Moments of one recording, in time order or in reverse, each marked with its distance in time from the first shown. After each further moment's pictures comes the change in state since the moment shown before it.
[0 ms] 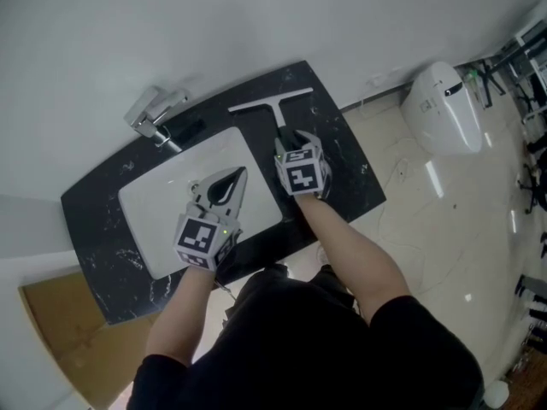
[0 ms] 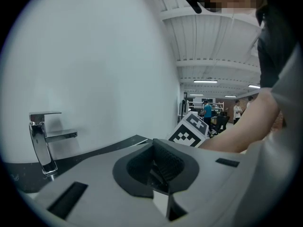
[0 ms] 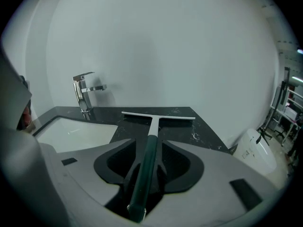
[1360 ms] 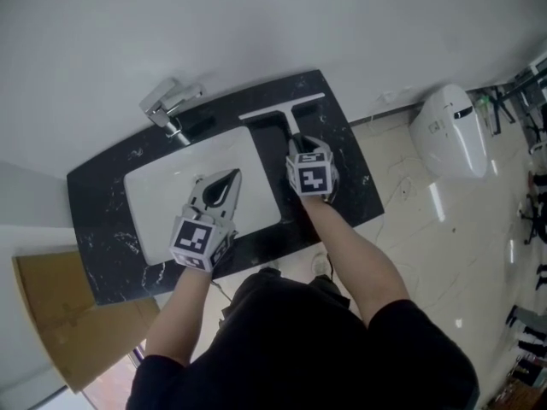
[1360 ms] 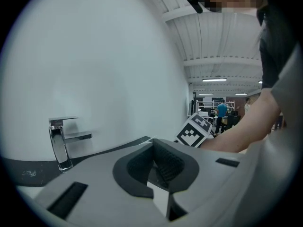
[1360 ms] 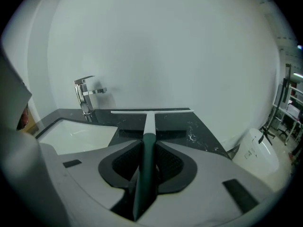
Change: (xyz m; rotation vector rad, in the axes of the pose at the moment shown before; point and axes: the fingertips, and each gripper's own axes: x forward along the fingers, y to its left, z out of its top) left arm -0.026 0.004 0.007 -0.012 -0.006 0.136; right arm -0.008 -0.011 0.001 0.017 -0.006 0.030
